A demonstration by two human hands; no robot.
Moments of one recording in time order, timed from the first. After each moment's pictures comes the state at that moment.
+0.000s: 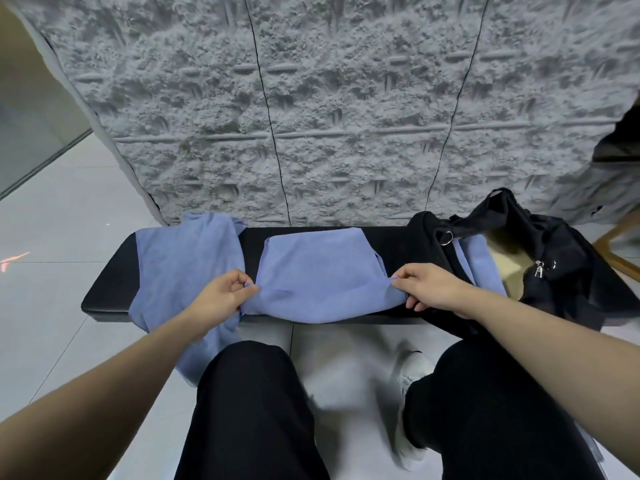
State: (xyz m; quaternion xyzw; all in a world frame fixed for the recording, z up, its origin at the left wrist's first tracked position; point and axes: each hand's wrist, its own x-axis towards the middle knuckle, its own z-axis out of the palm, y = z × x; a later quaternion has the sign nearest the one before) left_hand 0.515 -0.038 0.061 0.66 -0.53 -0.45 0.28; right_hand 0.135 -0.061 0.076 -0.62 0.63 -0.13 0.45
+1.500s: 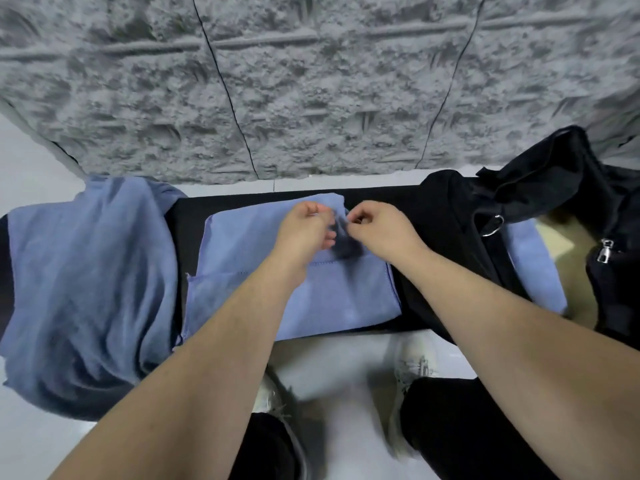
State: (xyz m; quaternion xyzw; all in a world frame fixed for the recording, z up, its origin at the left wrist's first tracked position) left_hand 0.327 -0.195 0.007 0.64 -0.39 -0.56 0.35; right_hand 0.184 -0.207 -0.015 -0.61 0.67 -0.24 0.36
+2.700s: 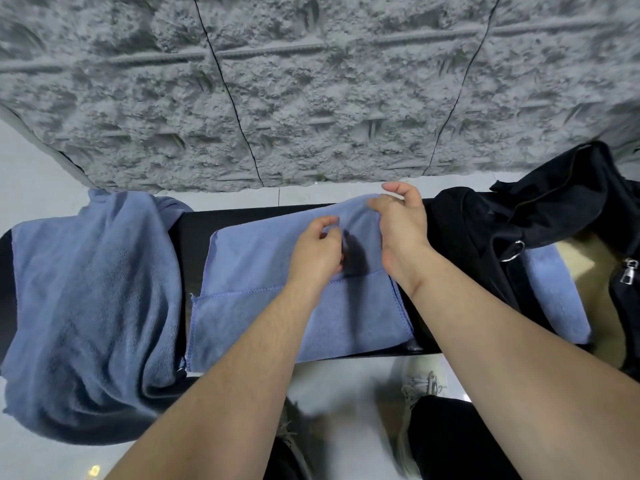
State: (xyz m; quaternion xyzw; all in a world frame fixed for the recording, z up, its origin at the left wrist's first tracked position) left_hand 0.315 -0.202 -0.007 0.66 -0.39 -0.53 0.36; right_hand 0.204 -0.227 0.005 -0.21 0.61 -0.56 0.52
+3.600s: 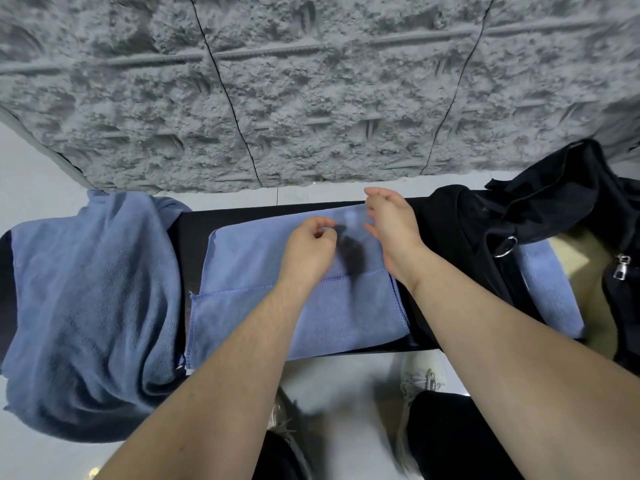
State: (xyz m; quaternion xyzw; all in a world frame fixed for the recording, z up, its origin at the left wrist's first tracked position) left_hand 0.326 -0.205 -0.013 0.68 -0.48 -0.45 0.33; right_hand 0.202 -0.226 0.001 -0.28 0.63 -0.49 0.53
